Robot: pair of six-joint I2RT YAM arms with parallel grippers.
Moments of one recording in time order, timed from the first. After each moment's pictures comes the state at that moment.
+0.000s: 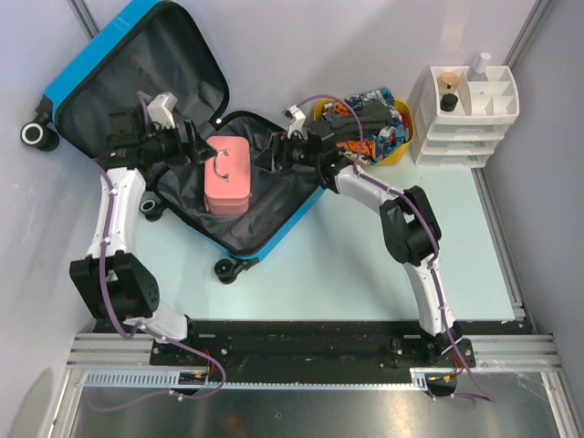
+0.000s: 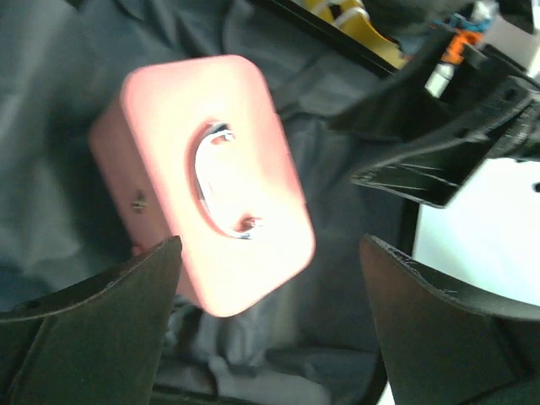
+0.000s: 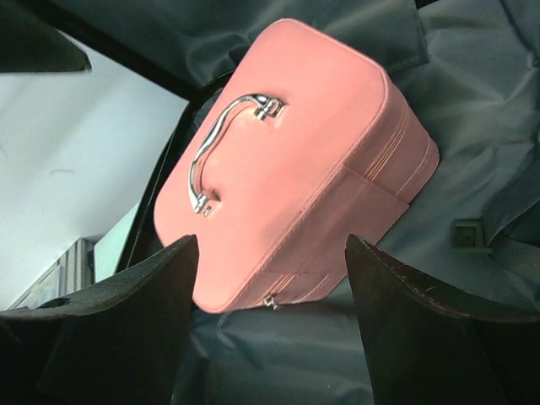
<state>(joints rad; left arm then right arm) 0.17 1.53 1.55 -0.59 0.62 -0.03 0.57 2.25 1.82 0.31 -0.61 0.48</state>
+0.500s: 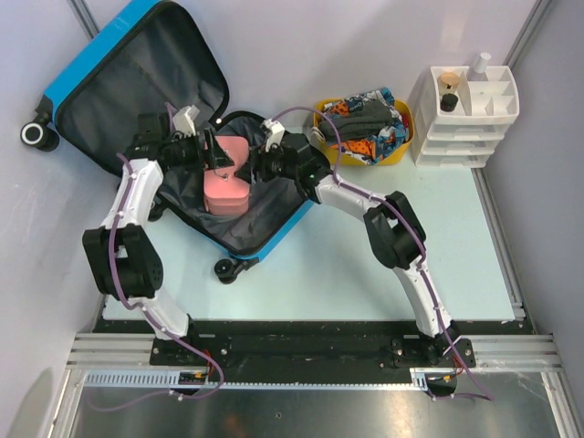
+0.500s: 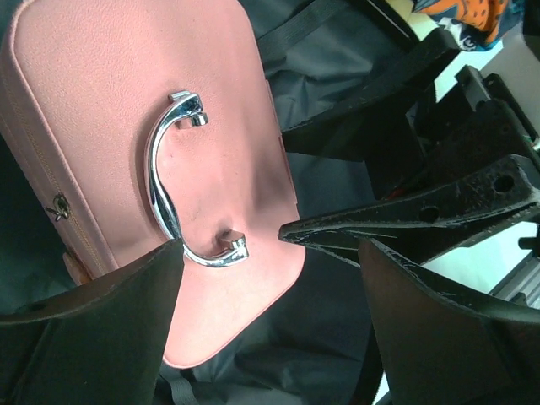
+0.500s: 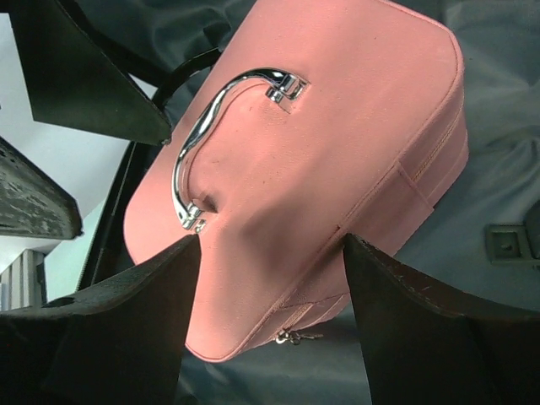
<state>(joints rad) 0.09 1.70 1.54 -0.59 0.69 -0.11 0.69 2.32 1.90 0.27 -0.41 0.41</state>
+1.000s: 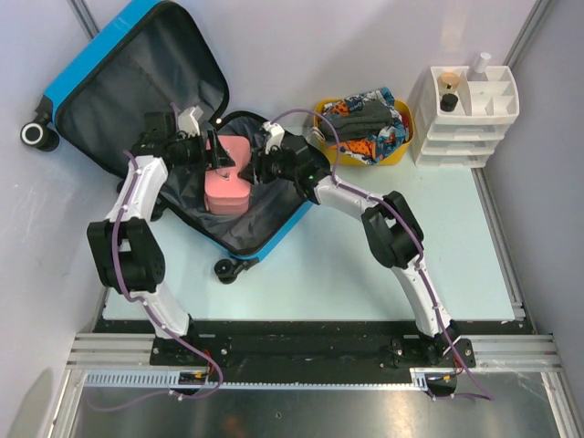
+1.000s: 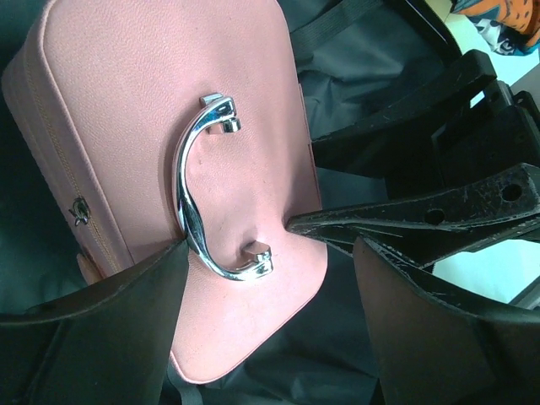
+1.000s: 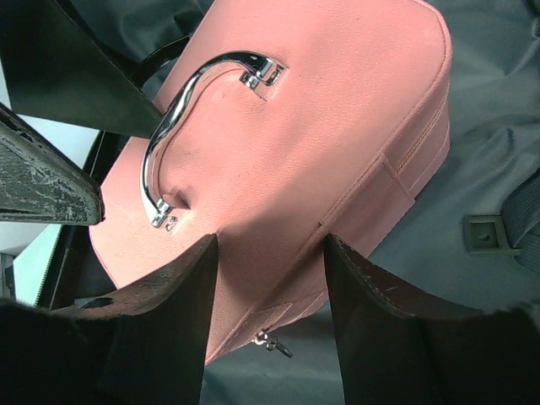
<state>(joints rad) 0.06 1.75 1.56 -0.59 0.61 -0.12 0.70 2.35 1.91 0.24 -0.37 0.37</state>
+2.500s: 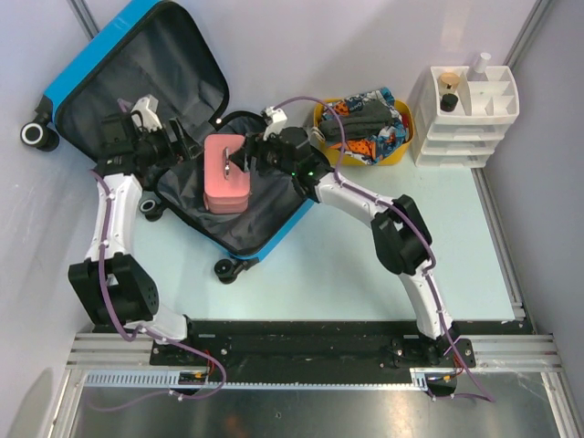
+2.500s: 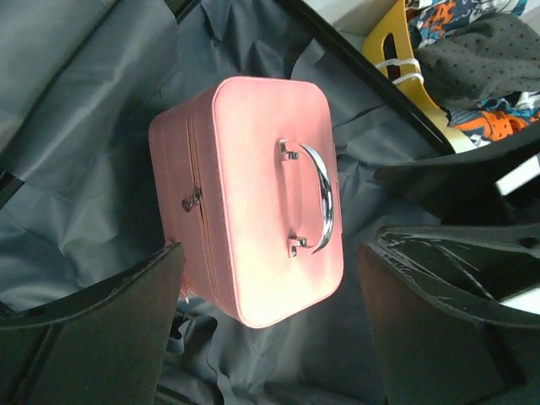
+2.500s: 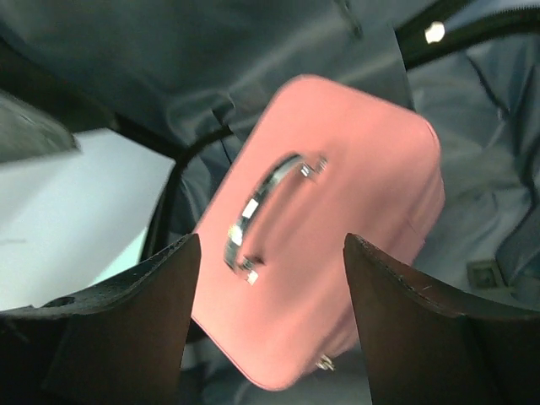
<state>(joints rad) 0.20 1.52 1.48 -0.47 0.53 -0.20 0.72 2.24 1.89 0.27 -0.26 0.44</state>
